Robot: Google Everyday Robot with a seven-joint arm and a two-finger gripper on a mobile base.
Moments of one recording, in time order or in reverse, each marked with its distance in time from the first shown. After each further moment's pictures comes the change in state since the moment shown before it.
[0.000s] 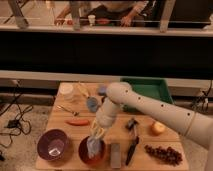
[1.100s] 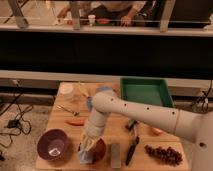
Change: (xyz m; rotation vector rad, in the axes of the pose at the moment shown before) arm -0.049 0.014 0.056 -0.097 -0.027 -0.075
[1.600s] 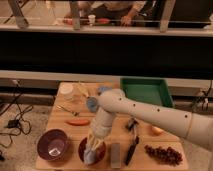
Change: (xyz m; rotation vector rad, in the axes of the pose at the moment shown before) arm 0.015 0.024 -0.034 0.037 0.037 0.032
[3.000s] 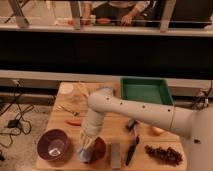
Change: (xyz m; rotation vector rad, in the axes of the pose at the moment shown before) arm -0.012 -0.035 0.032 -0.028 0.006 -0.027
